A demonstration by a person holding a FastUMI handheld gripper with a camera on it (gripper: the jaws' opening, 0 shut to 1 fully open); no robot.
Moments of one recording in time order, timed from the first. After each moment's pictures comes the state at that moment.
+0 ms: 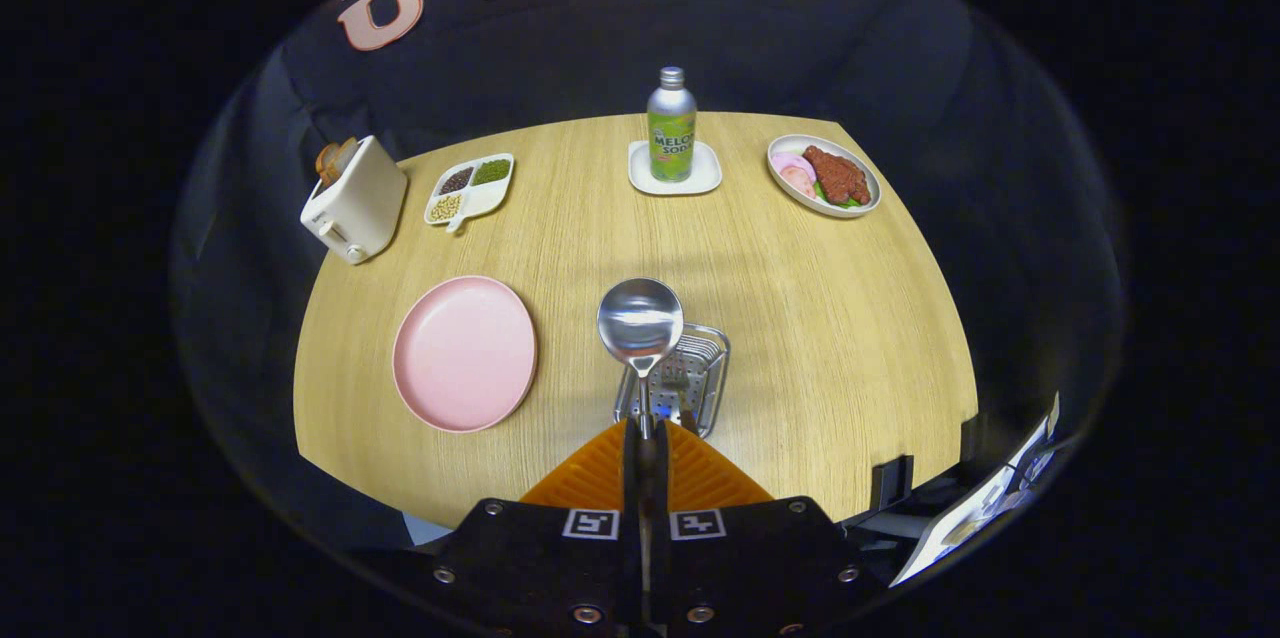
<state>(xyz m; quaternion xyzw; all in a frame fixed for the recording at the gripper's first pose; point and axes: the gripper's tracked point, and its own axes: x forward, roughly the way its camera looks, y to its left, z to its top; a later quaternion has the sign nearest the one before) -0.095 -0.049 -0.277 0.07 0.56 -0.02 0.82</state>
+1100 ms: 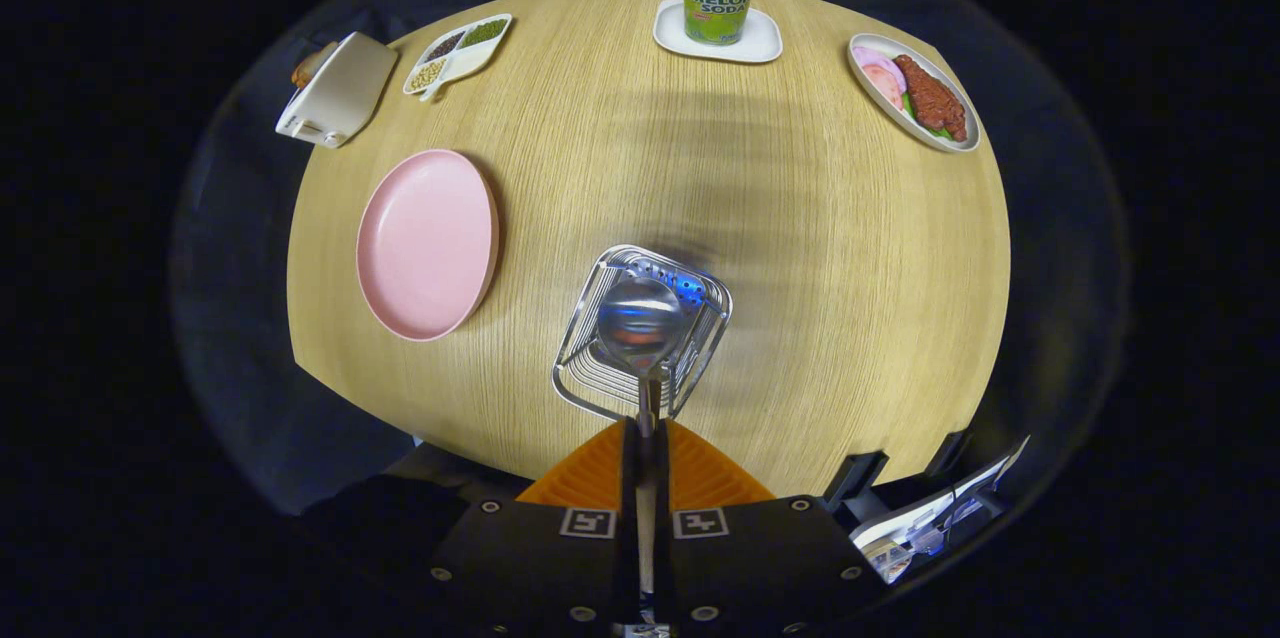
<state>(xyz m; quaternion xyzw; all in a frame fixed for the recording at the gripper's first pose) -0.095 -0.058 -0.331 0.03 0.74 0.09 0.67</state>
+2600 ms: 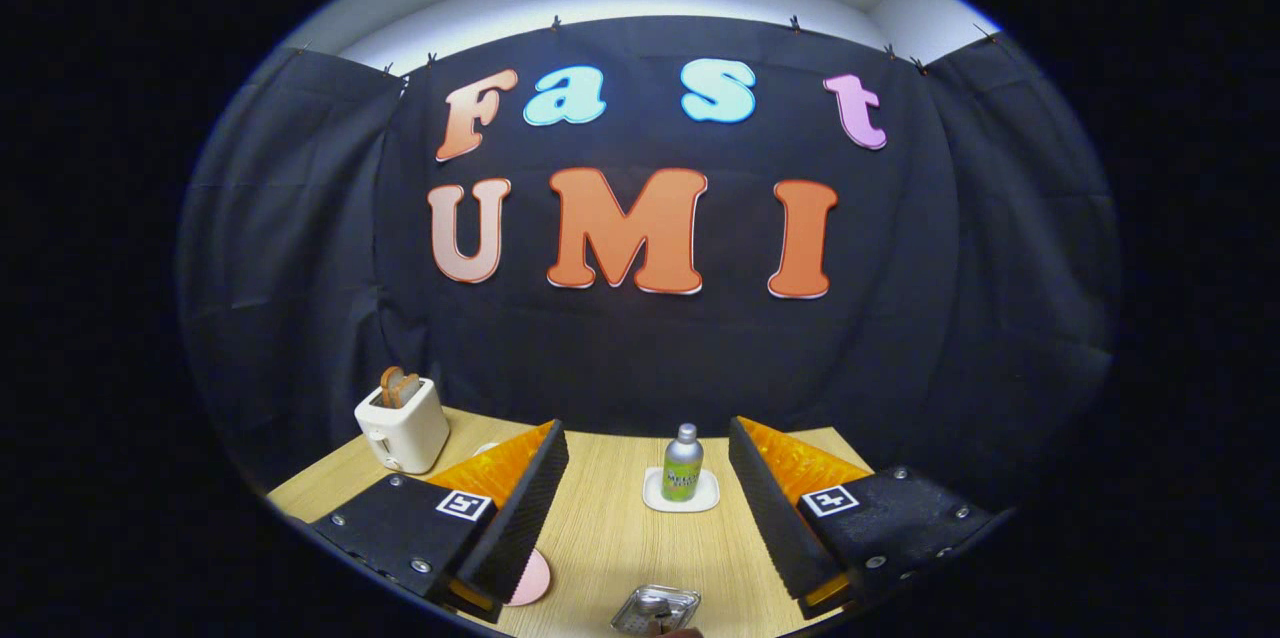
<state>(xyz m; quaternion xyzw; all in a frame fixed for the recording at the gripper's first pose) 0.032 -0.058 -0.054 0.02 0.05 -0.01 1.00</state>
